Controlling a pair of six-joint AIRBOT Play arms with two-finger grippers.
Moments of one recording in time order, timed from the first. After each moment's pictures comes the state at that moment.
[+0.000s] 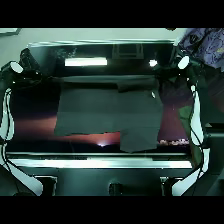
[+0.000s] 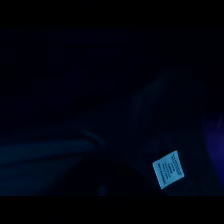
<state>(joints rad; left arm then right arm) 0.17 -1.95 1.95 1.26 -1.04 -1.52 -0.03 -1.89 1.92 -1.28 1.05 1.82</state>
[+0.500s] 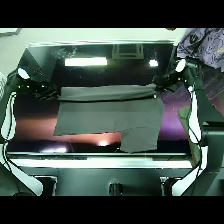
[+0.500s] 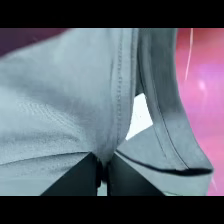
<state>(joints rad) 0.16 -1.97 1.84 1.27 -1.33 -1.58 -0.03 -1.93 1.92 -1.37 1.29 1.81</state>
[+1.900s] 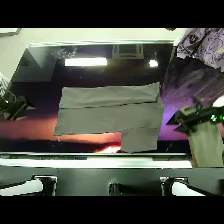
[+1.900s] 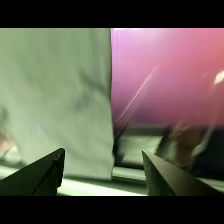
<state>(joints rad) 0.48 -1.41 1.24 1.17 -1.34 -1.60 -0.42 -1.35 0.96 -1.06 1.44 1.38</state>
